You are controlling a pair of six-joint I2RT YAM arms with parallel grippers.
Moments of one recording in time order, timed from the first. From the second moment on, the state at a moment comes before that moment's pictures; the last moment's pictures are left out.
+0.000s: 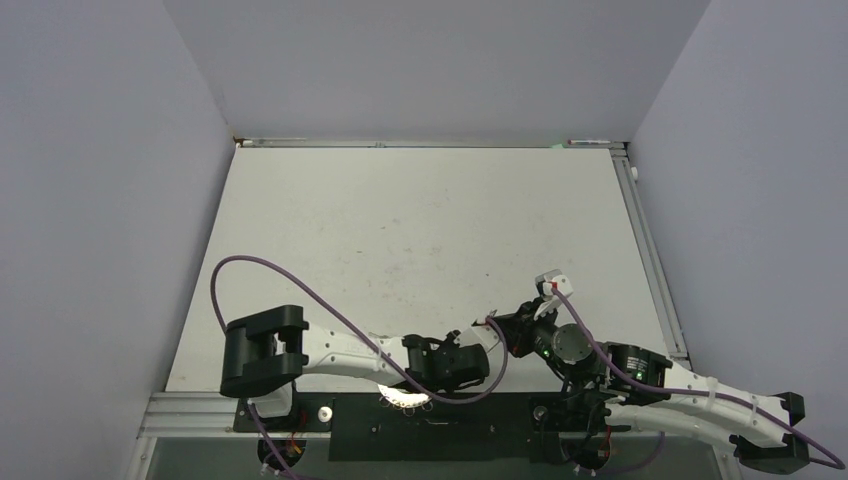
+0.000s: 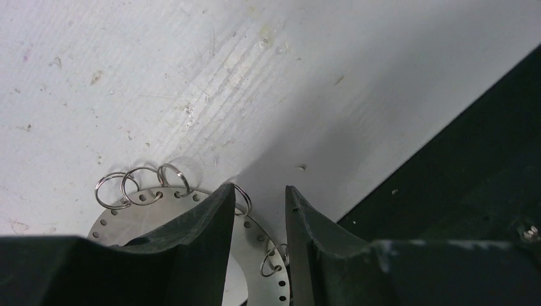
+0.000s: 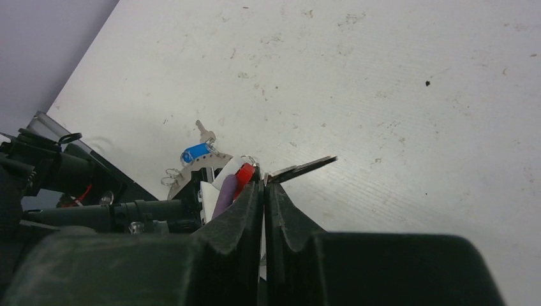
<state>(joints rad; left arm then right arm) -1.46 1.66 0.94 -0.34 -0.40 -0.50 1.25 0.41 0.51 -0.49 0.51 0.64</state>
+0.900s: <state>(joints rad) -1.53 1.84 1.13 -0.61 -0.62 -0.65 1.26 0.39 0.51 -0.56 0.54 0.64</state>
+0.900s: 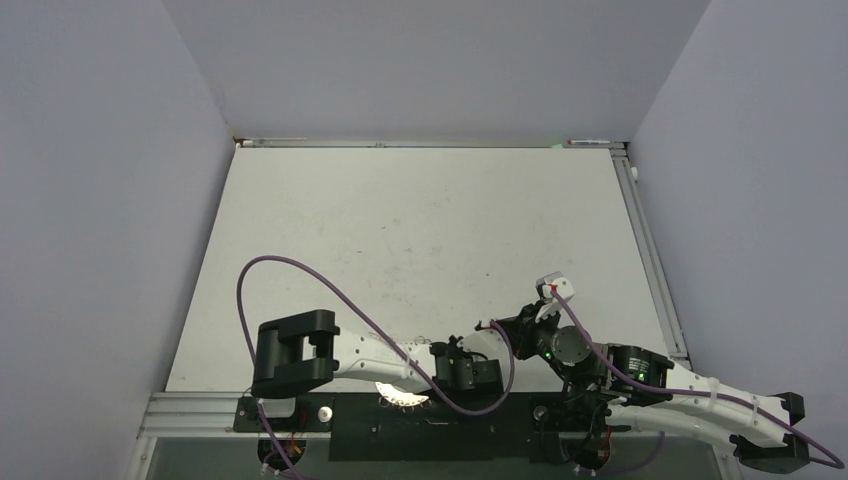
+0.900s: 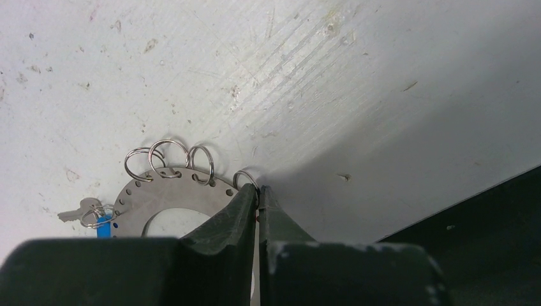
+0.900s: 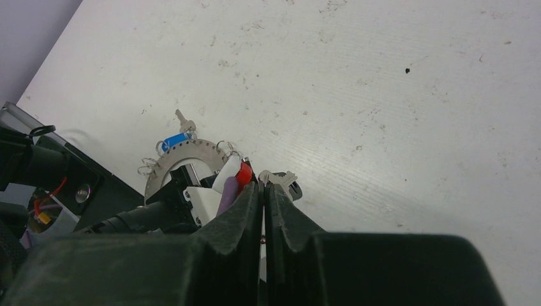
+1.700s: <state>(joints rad) -1.37 1.41 0.94 -0.63 -0.23 -0.70 1.27 0.39 0.51 -0.52 0.55 0.67</state>
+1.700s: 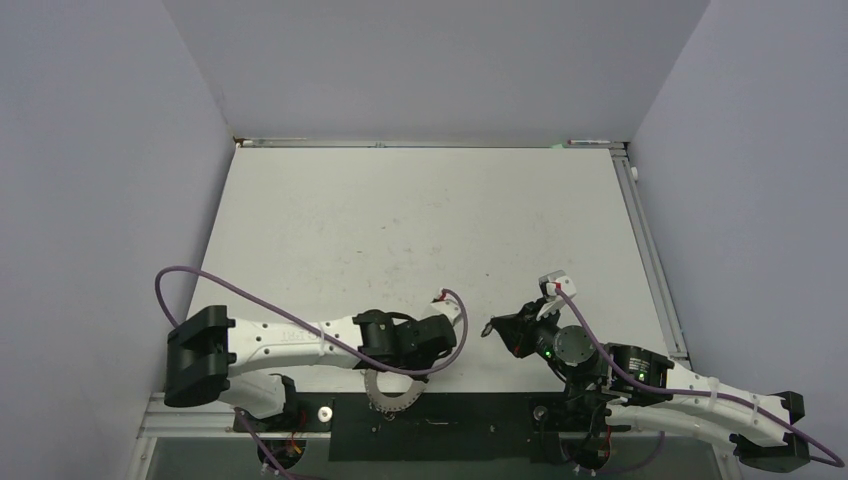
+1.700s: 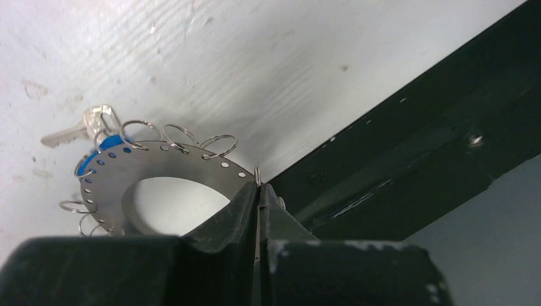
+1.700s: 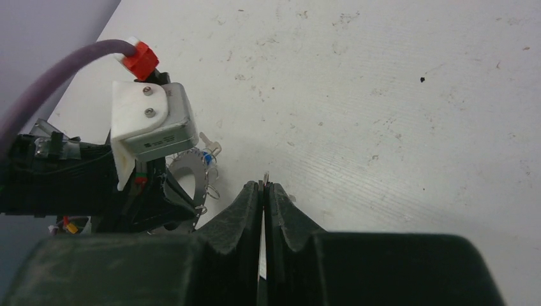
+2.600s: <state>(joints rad) -1.17 1.76 1.13 -0.88 -0.07 -0.46 1.27 0.44 0.51 -0.51 0.55 0.67</state>
